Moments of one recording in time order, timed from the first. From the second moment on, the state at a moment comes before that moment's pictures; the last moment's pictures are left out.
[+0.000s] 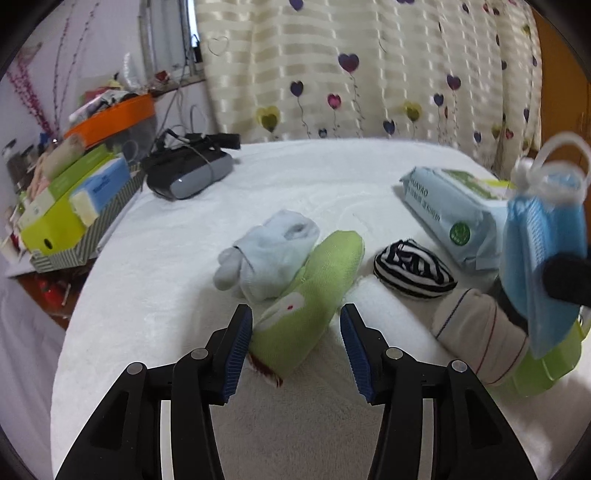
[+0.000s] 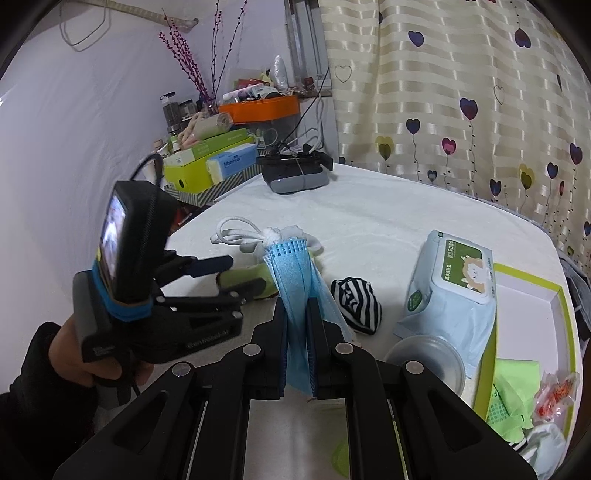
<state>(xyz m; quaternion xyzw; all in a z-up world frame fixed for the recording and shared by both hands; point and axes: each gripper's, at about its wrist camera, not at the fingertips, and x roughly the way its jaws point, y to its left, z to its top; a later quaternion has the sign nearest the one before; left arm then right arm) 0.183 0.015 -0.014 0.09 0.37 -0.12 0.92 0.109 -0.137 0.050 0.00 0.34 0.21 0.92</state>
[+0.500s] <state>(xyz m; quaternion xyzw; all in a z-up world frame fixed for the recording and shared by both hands) 0.167 0.025 -0.011 0.05 0.38 -0.08 0.92 0.099 -0.144 0.056 0.00 0.33 0.20 0.92</state>
